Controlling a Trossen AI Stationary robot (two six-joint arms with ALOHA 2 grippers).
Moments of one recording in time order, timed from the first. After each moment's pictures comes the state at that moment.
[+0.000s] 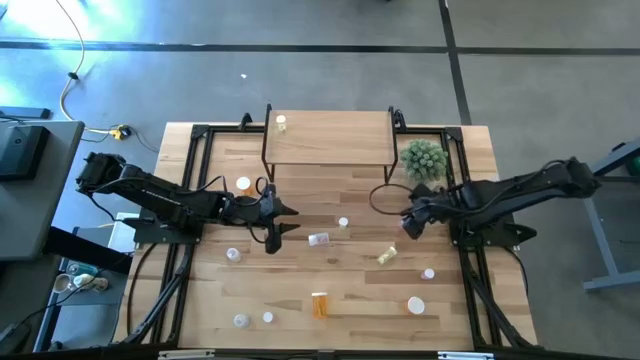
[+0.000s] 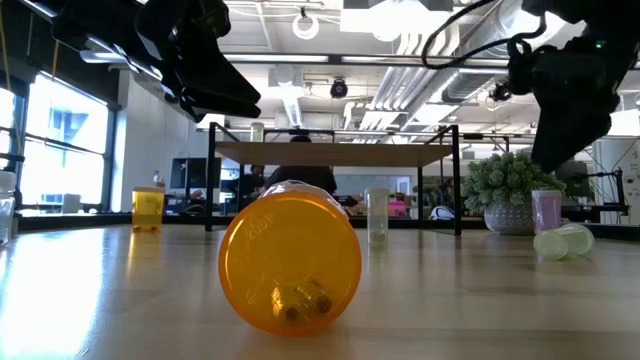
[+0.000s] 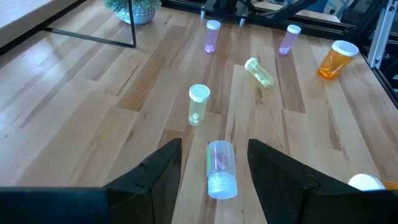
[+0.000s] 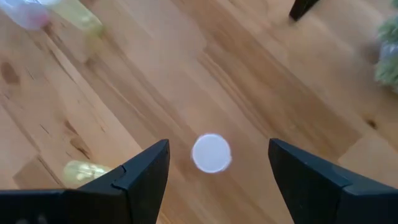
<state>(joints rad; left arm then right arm) -0.05 1.23 0.55 0.19 -0.26 -0.26 0.18 0.92 0.61 -0.85 0.28 0.88</state>
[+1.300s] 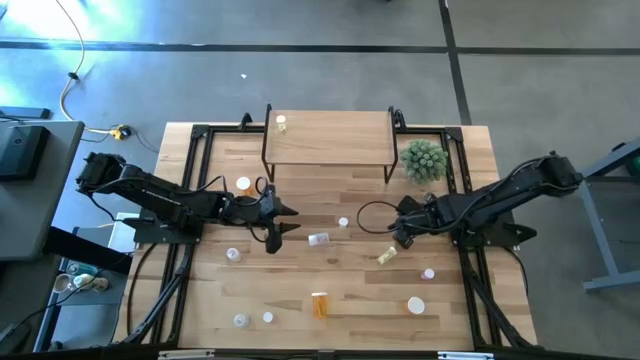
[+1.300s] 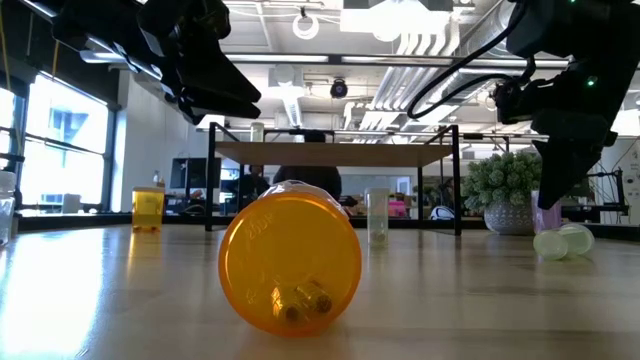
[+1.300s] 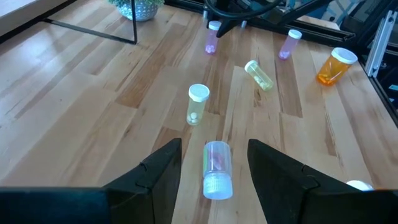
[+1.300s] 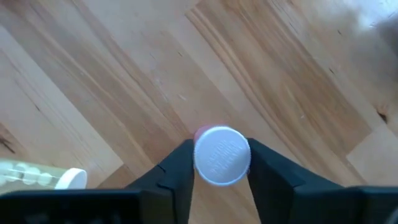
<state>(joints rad) -0.05 1.23 0.55 0.18 -0.26 -0.31 0.24 1.21 0.61 -0.78 0.33 0.89</state>
